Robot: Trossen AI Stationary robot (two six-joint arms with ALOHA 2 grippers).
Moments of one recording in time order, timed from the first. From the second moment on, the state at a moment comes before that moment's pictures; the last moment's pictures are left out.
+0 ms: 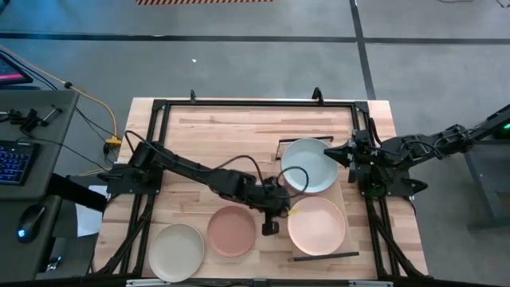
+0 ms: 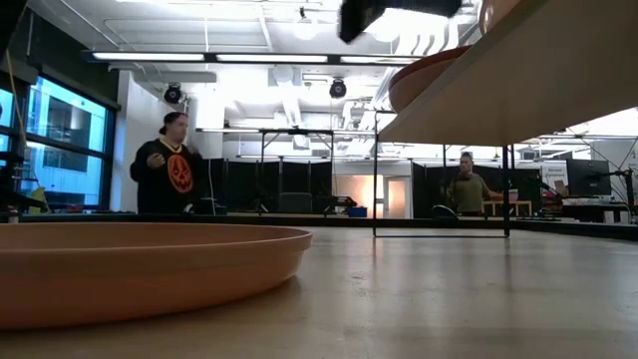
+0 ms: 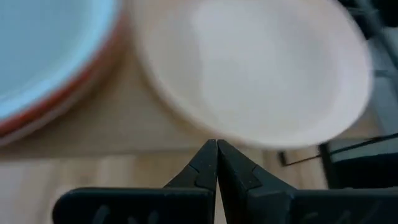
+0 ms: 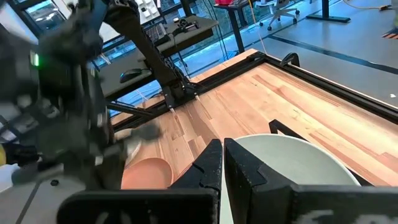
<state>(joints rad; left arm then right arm) -0.29 1.99 1.75 -0.51 -0.10 -0.29 0.34 0.56 0.73 -0.42 0.51 0.52</state>
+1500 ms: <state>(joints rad) -0.23 1.14 0.86 0.26 -0.23 -0.34 0.34 0.66 0.73 -0.10 0.39 0.34</state>
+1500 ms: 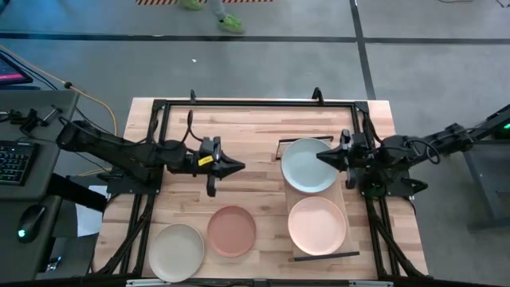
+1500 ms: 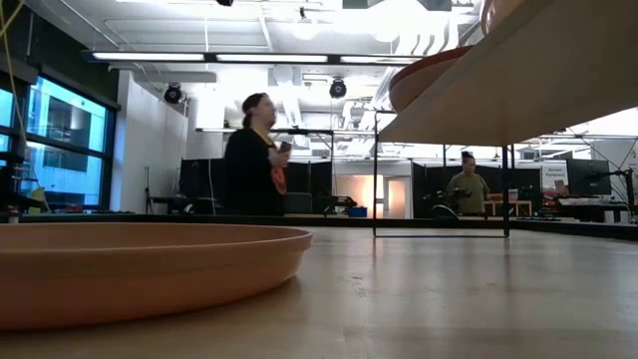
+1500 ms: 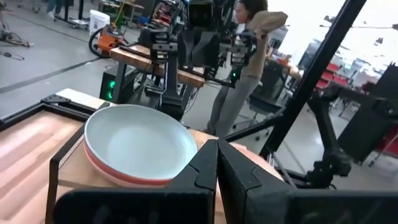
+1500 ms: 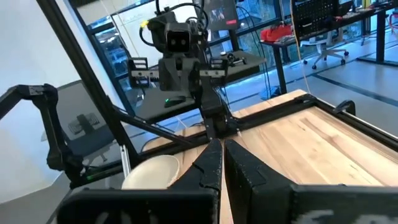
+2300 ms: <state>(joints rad) -0.22 1.14 0.86 0.23 -0.28 -0.35 0.34 0.76 0.73 -0.01 0.39 0.24</state>
